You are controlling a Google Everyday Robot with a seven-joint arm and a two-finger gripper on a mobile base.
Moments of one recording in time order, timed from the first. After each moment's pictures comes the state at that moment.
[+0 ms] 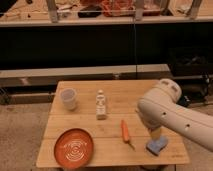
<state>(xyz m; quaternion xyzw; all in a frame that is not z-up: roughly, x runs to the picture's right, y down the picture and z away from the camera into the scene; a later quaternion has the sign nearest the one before) 0.179 0.167 0.628 -0.26 -0.01 -0.22 0.94</state>
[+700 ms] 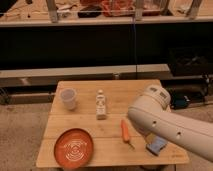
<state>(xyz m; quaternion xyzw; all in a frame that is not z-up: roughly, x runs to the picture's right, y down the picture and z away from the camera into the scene) 0.143 0.183 0.619 -0.25 -0.04 -0.30 0.92</state>
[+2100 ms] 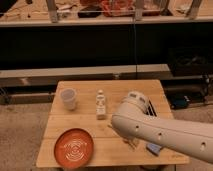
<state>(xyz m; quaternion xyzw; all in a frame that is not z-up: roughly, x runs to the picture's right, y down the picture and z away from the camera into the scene) 0.073 0.211 0.641 -0.24 -0.12 -0.43 0.86</state>
